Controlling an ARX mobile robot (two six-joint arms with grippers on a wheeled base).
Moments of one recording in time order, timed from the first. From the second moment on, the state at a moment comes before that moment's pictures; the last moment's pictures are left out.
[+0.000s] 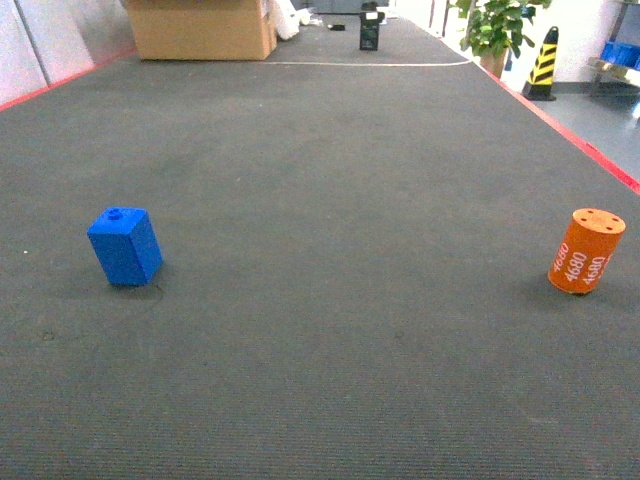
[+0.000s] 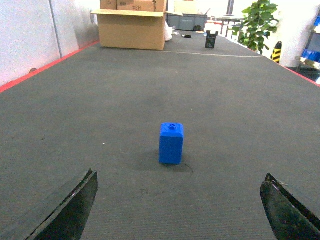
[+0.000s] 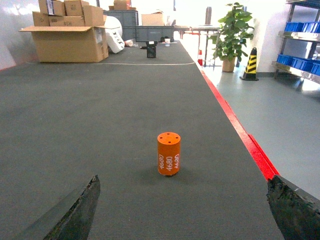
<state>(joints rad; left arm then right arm) 0.00 0.01 0.02 0.00 0.00 0.00 0.00 0.00 0.01 -0.01 0.00 0.00</state>
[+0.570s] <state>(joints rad) 0.00 0.01 0.02 0.00 0.00 0.00 0.00 0.00 0.01 -0.01 0.00 0.00</state>
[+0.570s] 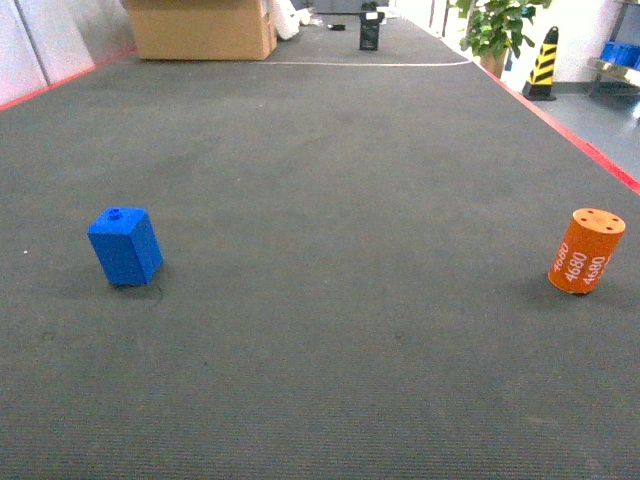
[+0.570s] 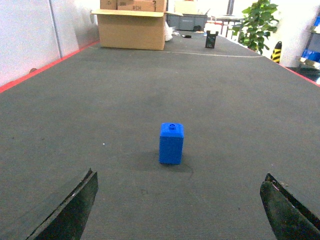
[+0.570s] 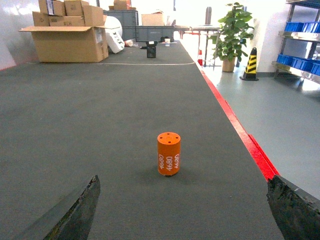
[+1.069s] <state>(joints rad) 0.00 0.01 0.02 0.00 0.00 0.00 0.00 0.00 0.01 -0.01 0.00 0.00</state>
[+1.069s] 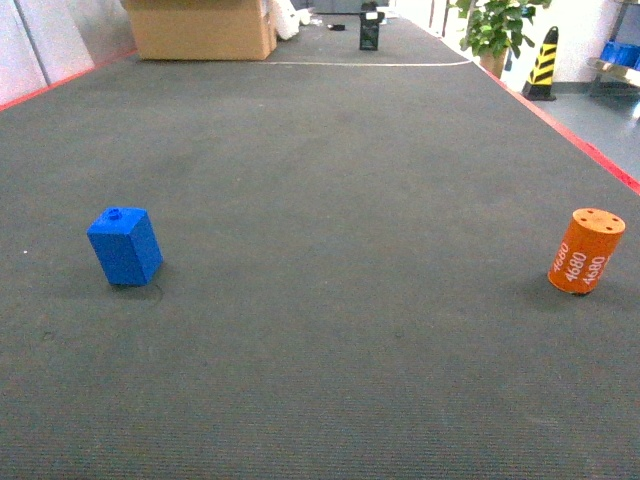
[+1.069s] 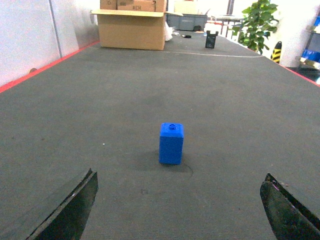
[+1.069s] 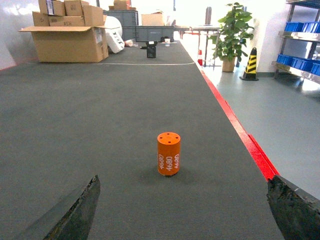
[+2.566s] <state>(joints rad) 0.00 0.01 0.02 0.00 0.00 0.00 0.00 0.00 0.01 -0.01 0.00 0.00</state>
